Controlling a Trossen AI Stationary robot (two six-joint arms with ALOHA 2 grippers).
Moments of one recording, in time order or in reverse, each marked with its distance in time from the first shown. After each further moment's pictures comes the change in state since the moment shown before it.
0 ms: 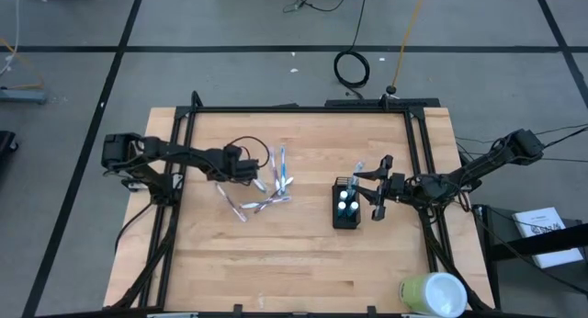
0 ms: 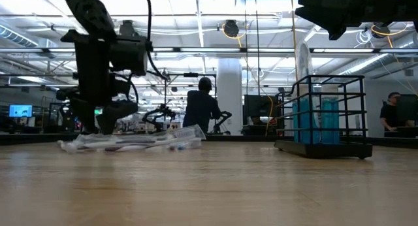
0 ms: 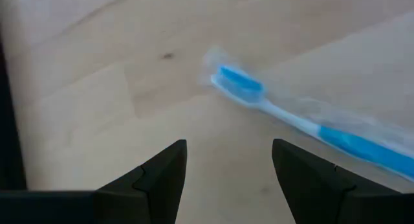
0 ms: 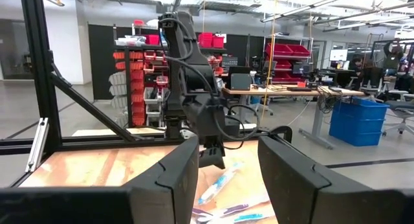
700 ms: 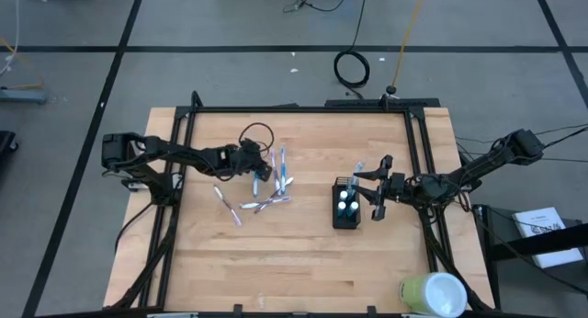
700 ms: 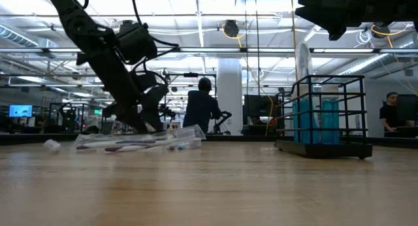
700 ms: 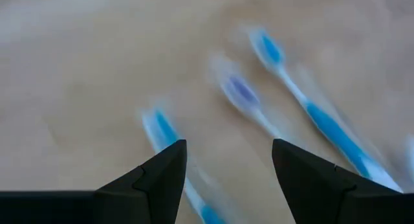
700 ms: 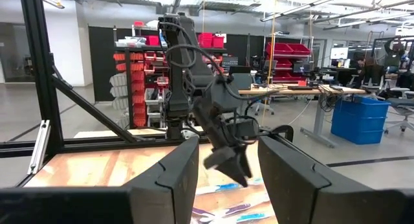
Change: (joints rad) left arm 0.076 -0.013 -0.130 0.793 0.141 0.397; right arm 0.000 0.000 0.000 0.000 0.000 0.014
